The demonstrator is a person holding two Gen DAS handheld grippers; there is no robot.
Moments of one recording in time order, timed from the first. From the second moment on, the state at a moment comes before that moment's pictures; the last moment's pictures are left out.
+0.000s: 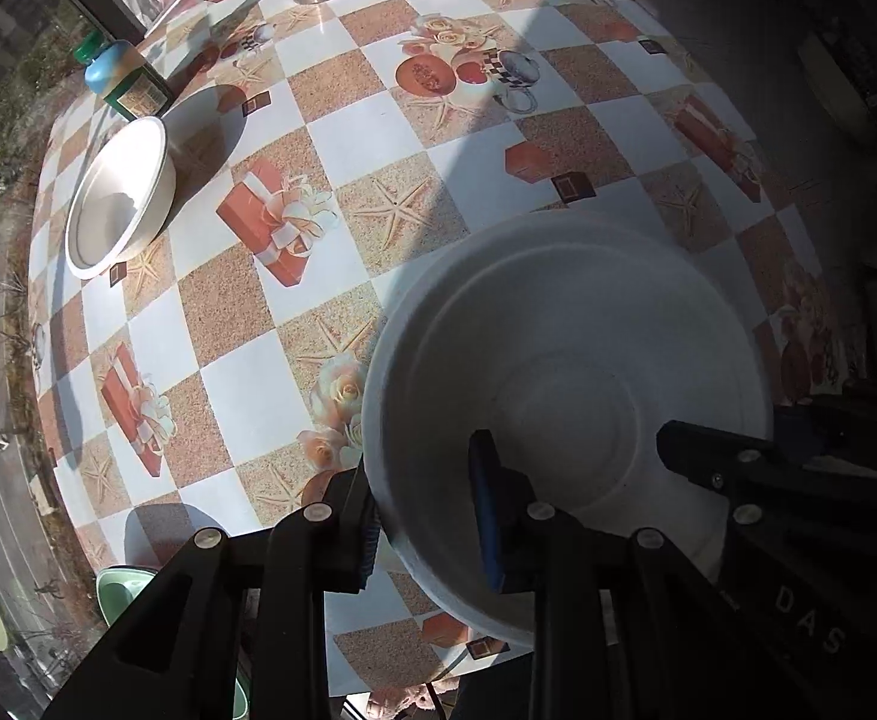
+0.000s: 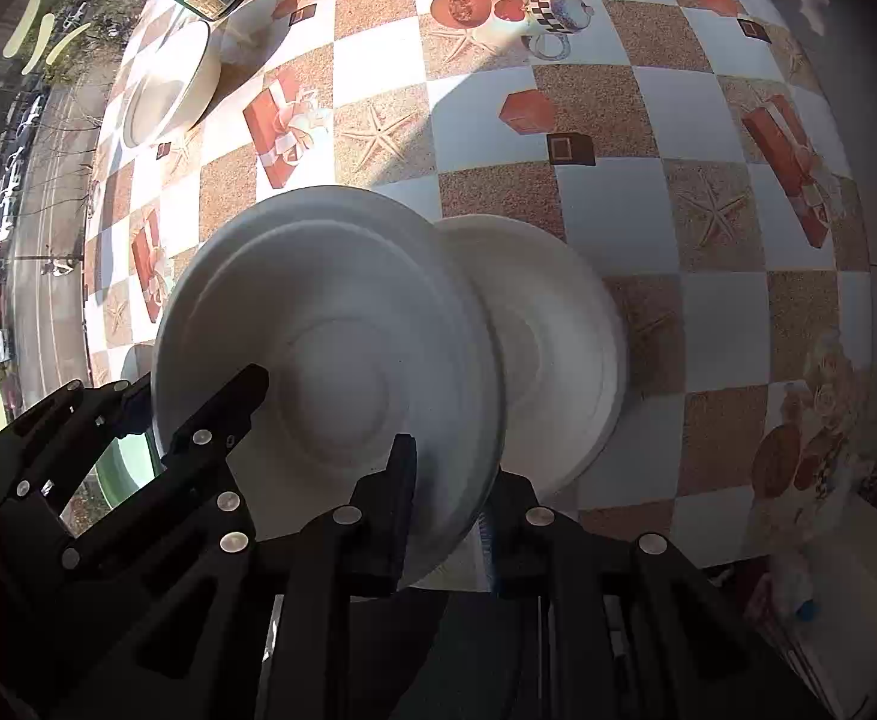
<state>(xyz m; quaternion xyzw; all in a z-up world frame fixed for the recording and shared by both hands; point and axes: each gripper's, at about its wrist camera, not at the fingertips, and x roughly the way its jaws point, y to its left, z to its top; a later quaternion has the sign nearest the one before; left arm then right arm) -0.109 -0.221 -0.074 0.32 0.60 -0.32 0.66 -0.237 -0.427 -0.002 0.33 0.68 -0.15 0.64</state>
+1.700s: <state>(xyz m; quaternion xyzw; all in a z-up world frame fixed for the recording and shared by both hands) 0.204 -0.087 -0.097 0.10 0.65 -0.03 0.75 0.039 -0.428 -0.028 0.28 0.68 -0.09 0.67</state>
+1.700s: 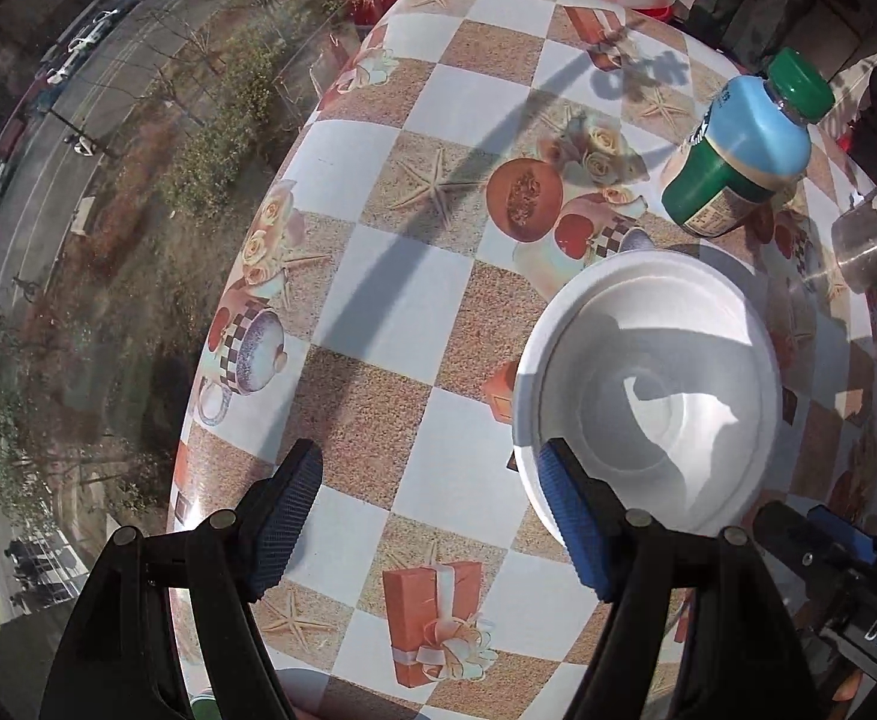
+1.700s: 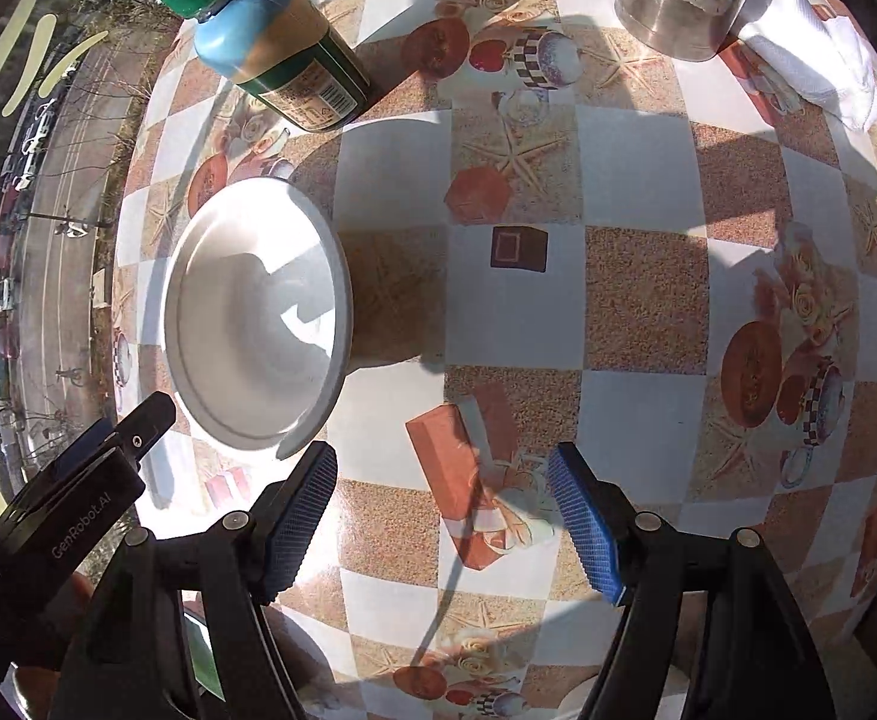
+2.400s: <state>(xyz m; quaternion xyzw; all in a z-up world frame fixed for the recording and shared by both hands) 0.207 -0.133 -0.136 0.12 0.68 -0.11 0.71 0.088 -0.412 -0.072 0.31 0.68 -0.06 0.66</state>
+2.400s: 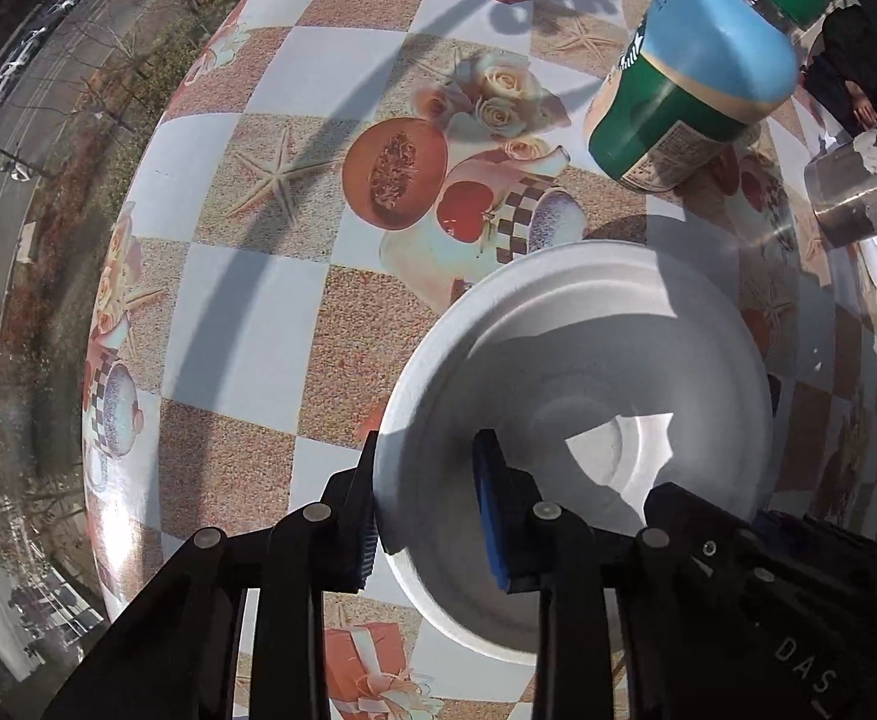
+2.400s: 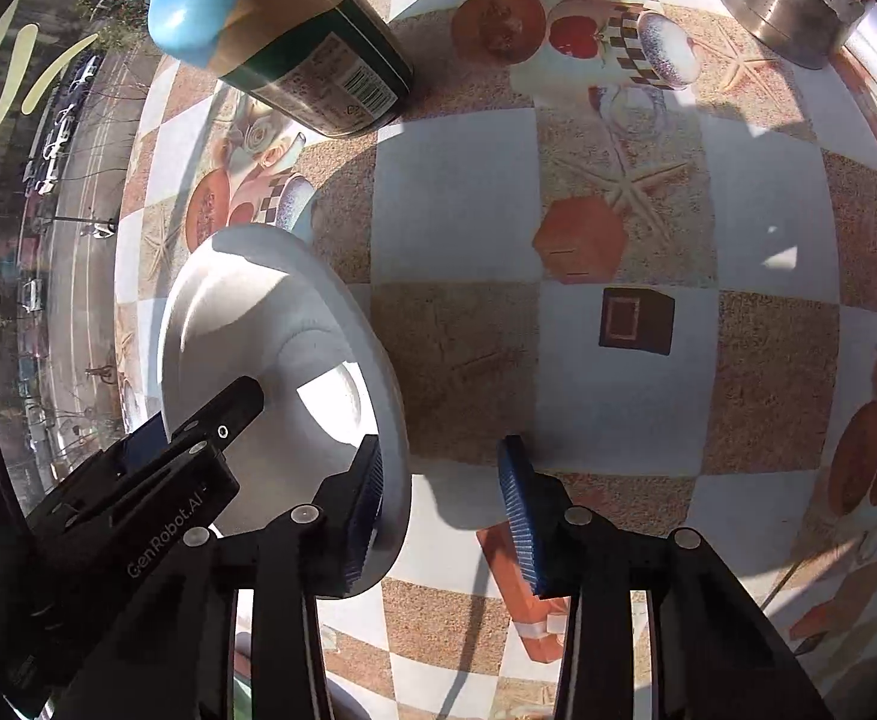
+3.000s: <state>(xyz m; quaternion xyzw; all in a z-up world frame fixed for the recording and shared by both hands) 0.012 -0.085 -0.139 0.17 0.70 -0.12 0.69 -0.023 -0.330 -0.067 0.23 0.73 -0.01 0.64</state>
